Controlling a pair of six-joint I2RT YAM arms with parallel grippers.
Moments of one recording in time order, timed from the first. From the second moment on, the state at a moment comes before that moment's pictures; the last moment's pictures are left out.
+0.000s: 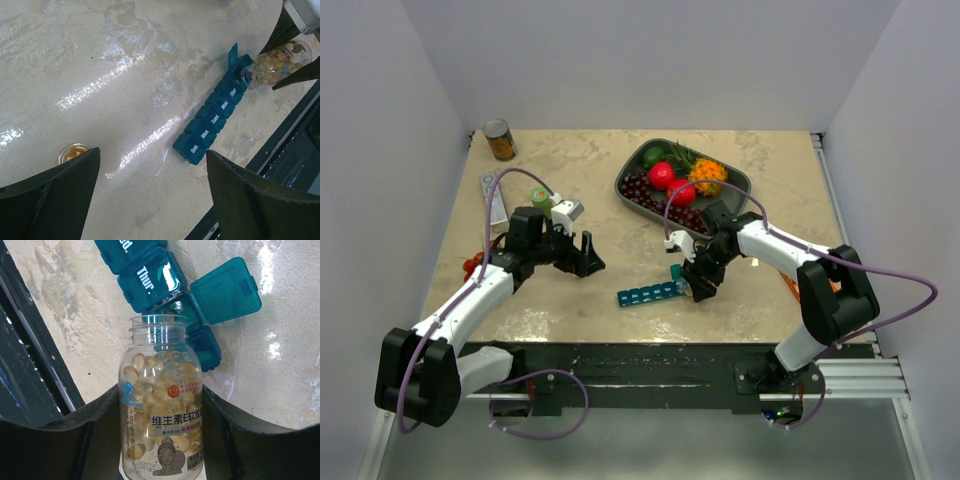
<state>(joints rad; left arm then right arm) -0.27 1.13 0.66 -0.22 0.55 -0.12 0.46 1.60 0.98 -0.80 -0.49 -0.69</state>
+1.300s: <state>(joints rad) -0.28 0.96 0.66 -0.20 0.53 -0.12 0.35 1.20 1.36 -0.86 -0.63 -0.66</state>
